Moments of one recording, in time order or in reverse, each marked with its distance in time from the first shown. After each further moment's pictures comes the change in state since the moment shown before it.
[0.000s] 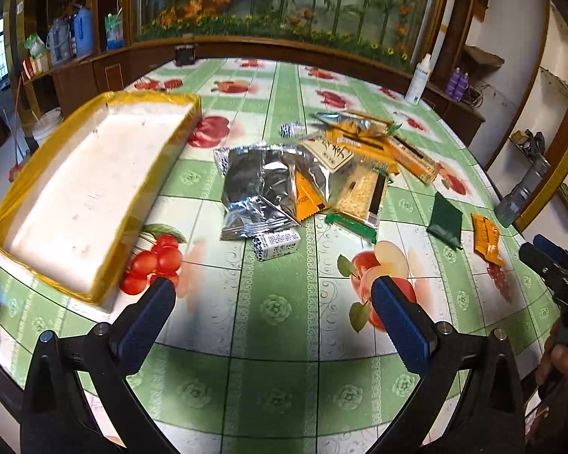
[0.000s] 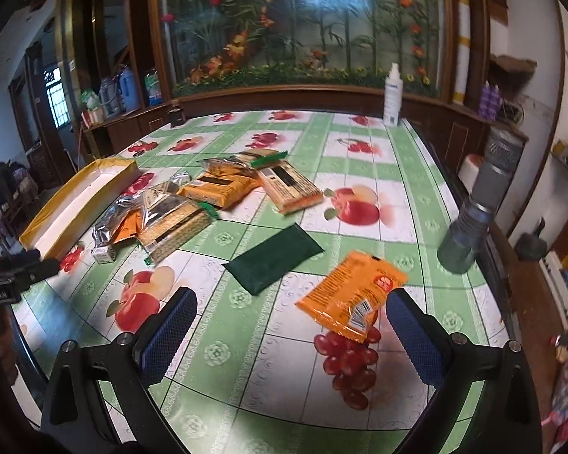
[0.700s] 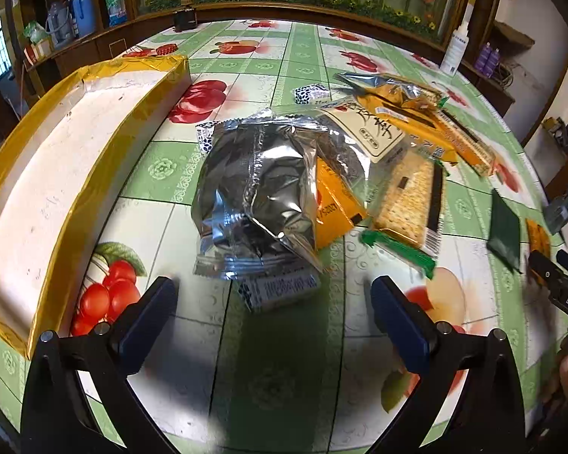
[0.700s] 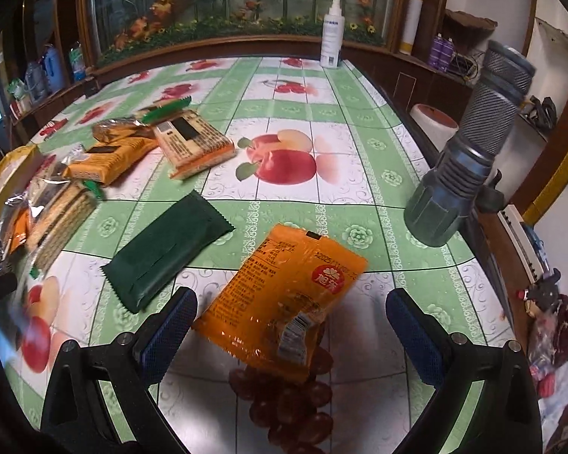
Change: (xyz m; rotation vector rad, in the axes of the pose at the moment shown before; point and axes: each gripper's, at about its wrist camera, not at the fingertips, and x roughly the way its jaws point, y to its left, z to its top) left arm 0.070 -0.006 0.024 0.008 0.117 0.108; right arm 0.085 -0.029 0.004 0.069 0.187 -0.258
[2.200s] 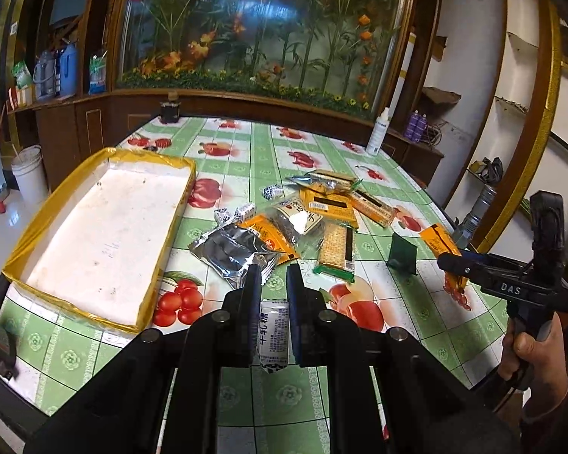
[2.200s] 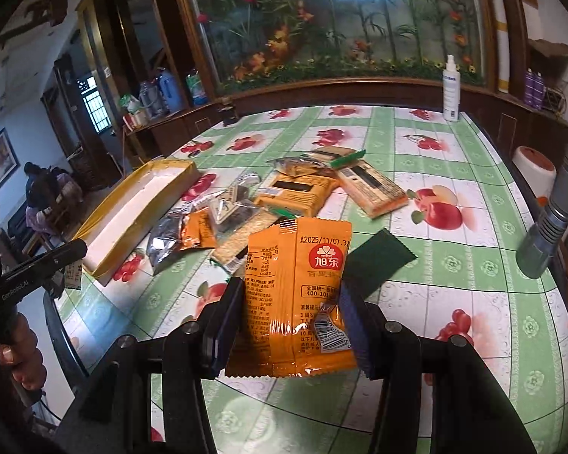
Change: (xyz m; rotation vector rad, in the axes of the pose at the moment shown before) left arm -0.138 0.062 -0.037 0.037 -0.349 -0.261; right arm -0.101 0.068 -0.010 -0.112 -0.159 0.453
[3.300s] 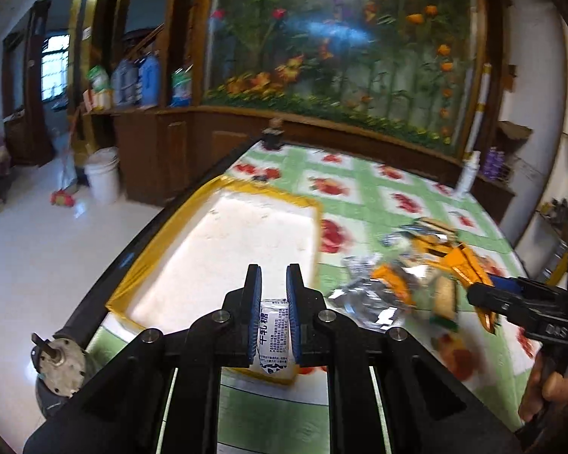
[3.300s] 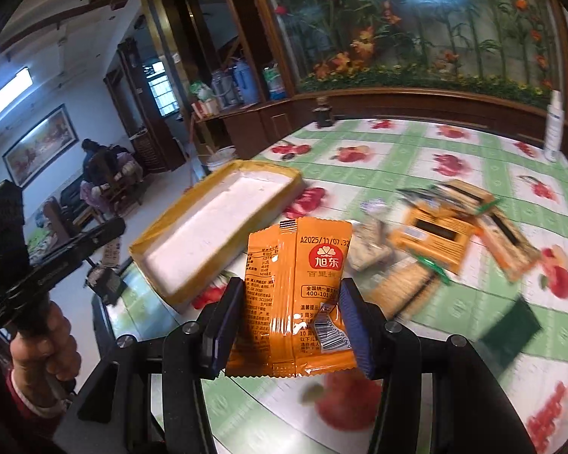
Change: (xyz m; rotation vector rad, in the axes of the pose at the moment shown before) left arm 0.004 0.102 0.035 -0.133 -0.059 0.329; right arm 0.062 0.118 0.052 -0.137 0.010 0.290
